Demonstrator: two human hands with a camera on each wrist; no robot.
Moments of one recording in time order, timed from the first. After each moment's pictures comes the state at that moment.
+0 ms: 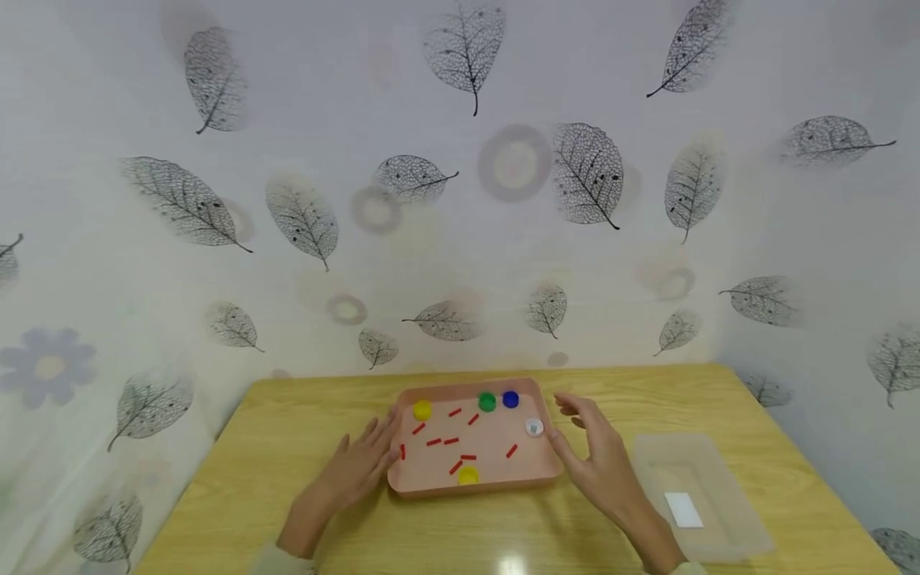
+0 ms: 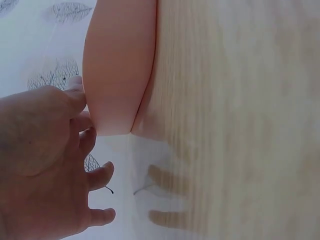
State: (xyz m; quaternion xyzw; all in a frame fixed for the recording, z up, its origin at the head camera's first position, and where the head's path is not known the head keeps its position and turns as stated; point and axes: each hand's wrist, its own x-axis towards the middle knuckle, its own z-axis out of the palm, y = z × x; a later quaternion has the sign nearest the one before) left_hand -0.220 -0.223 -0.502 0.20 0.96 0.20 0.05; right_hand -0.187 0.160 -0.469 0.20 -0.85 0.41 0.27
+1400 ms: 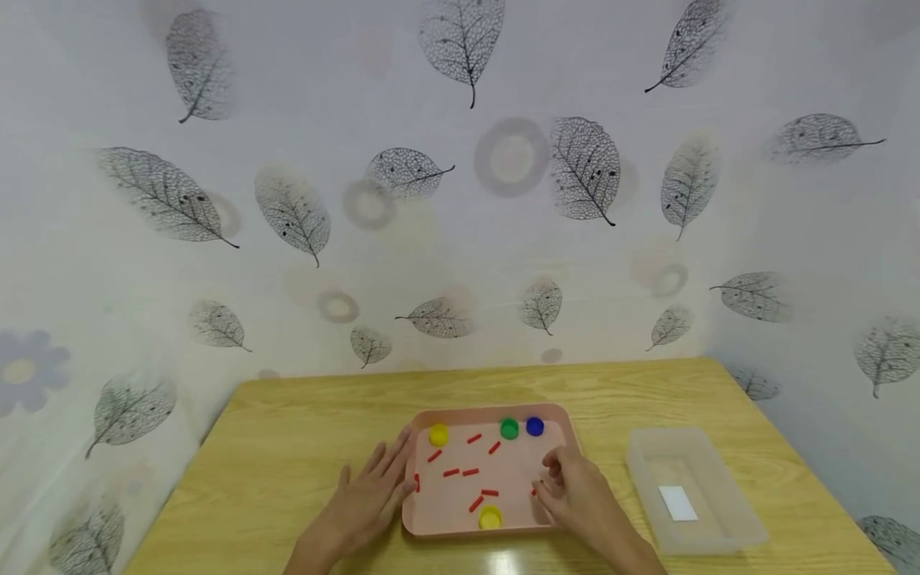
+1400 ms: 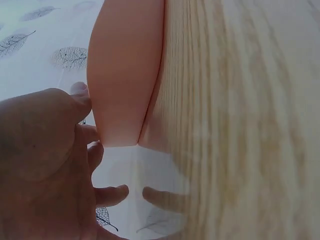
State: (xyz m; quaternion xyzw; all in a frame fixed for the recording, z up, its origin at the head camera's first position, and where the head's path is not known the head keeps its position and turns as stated) left_hand -0.174 -0.190 -0.502 0.18 0.96 0.19 0.05; right_hand -0.164 0.144 -0.504 0.08 -0.93 0.36 0.08
